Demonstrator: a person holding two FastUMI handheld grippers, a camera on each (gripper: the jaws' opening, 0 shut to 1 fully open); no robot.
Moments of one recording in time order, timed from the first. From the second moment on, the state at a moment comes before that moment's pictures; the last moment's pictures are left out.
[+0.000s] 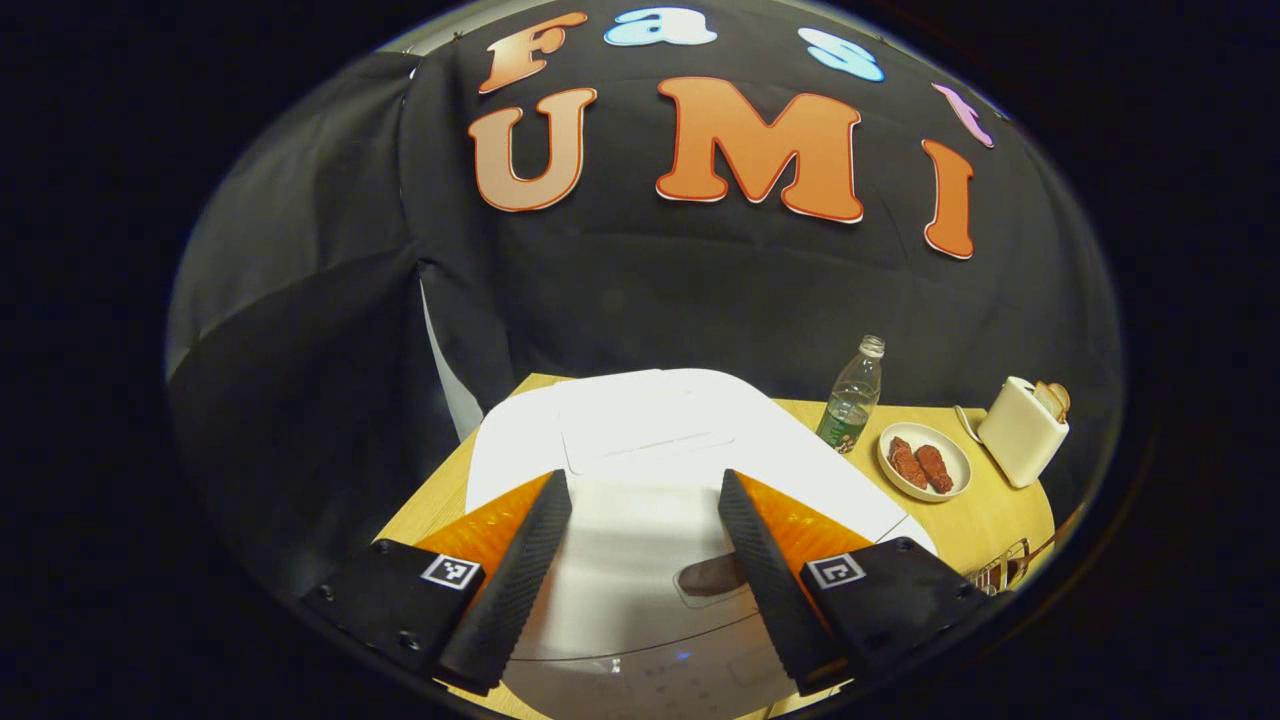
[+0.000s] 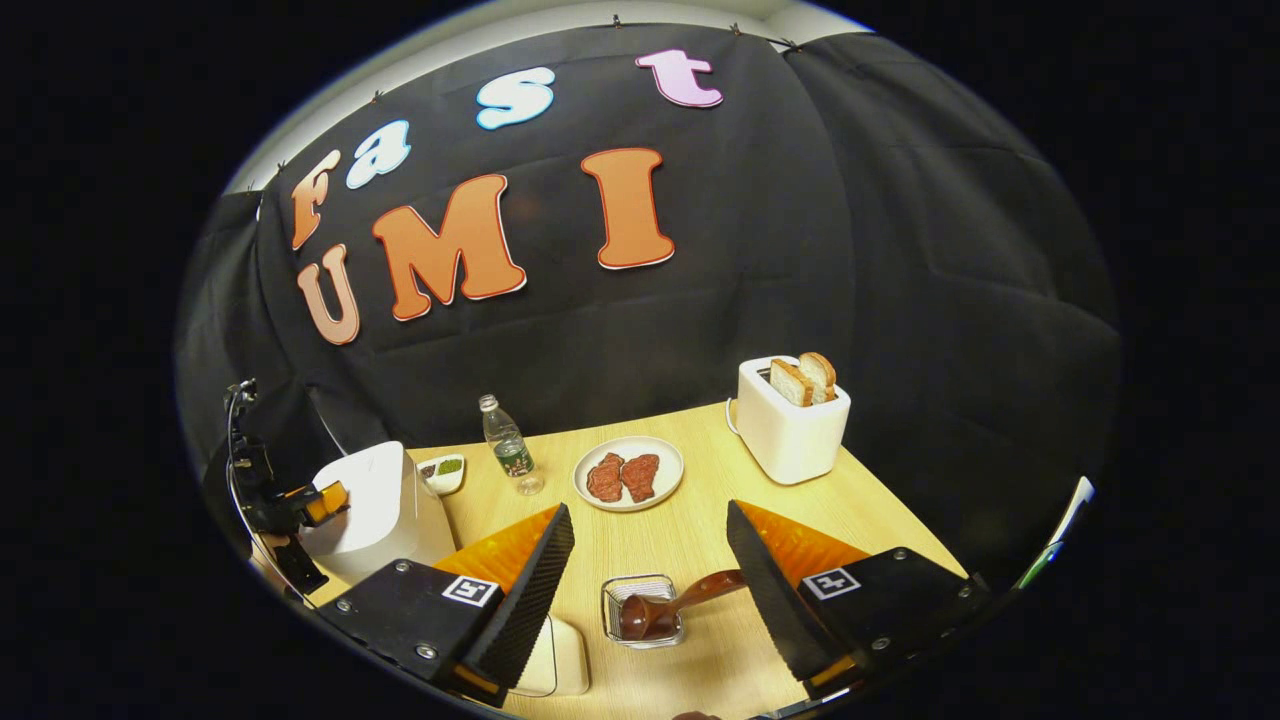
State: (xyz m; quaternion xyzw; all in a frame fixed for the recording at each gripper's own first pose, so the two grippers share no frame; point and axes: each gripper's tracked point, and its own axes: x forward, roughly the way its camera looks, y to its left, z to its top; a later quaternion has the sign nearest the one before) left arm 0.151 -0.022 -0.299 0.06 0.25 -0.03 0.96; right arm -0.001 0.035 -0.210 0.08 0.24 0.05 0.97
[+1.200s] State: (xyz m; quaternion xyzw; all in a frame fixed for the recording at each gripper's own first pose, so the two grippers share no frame) left arm 0.089 0.014 0.049 0.02 0.03 -0.04 1.00; right arm 0.026 0.029 -0.057 0.01 0.09 0.05 0.99
